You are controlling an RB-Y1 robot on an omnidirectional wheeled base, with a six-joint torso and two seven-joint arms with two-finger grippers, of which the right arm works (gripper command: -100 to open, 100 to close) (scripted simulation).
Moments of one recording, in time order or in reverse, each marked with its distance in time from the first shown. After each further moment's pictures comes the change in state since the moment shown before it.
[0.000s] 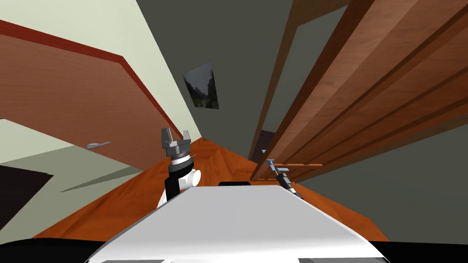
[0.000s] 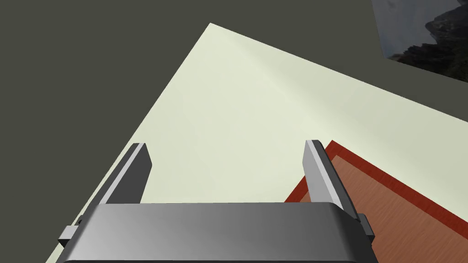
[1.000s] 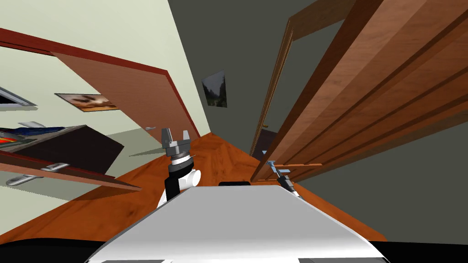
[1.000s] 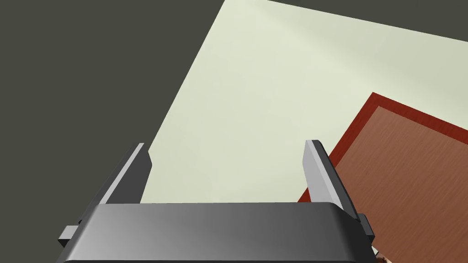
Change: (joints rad) arm -0.001 -0.013 0.037 0.060 -0.013 -0.070 -0.020
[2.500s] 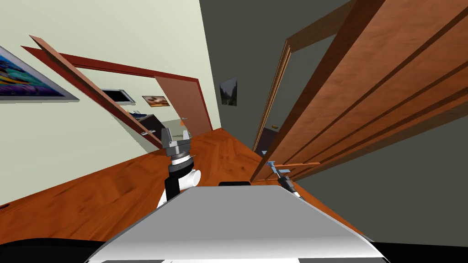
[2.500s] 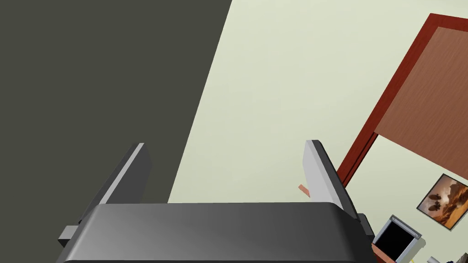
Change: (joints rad) arm -0.021 -0.007 0.040 0.053 -0.017 -0.044 -0.016
